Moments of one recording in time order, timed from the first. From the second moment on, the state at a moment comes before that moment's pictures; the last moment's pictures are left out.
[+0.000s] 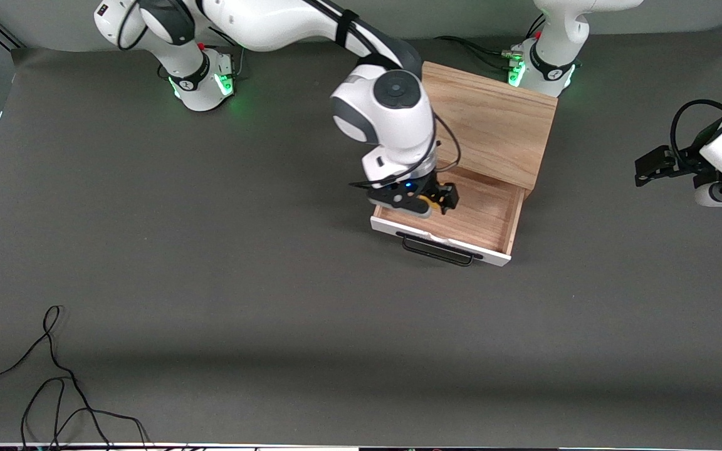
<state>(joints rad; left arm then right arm) -0.03 0.00 -0.01 -1.64 0.02 1.58 0.03 0.86 0.76 -0.01 -1.07 0.03 2.05 1.31</state>
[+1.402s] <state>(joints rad) -0.03 0.01 -0.02 -1.64 0.02 1.58 0.03 0.15 0.10 -0.15 -1.65 0.08 1.78 0.23</state>
